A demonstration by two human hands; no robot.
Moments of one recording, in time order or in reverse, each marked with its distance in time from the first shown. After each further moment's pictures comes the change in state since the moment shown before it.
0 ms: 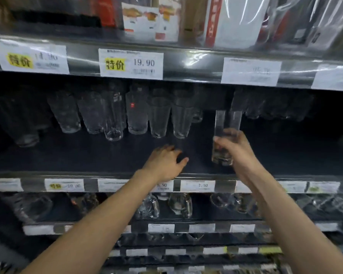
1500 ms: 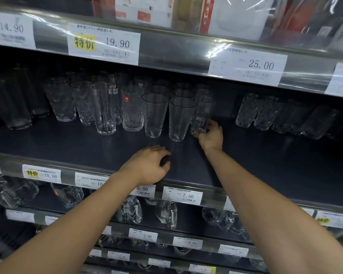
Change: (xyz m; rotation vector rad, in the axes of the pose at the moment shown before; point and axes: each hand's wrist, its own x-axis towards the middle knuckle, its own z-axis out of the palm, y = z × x) left_hand -0.005 0.010 -0.004 -0.061 0.045 -0.091; right_hand 0.162 0.060 0.046 -0.428 0.142 -0.155
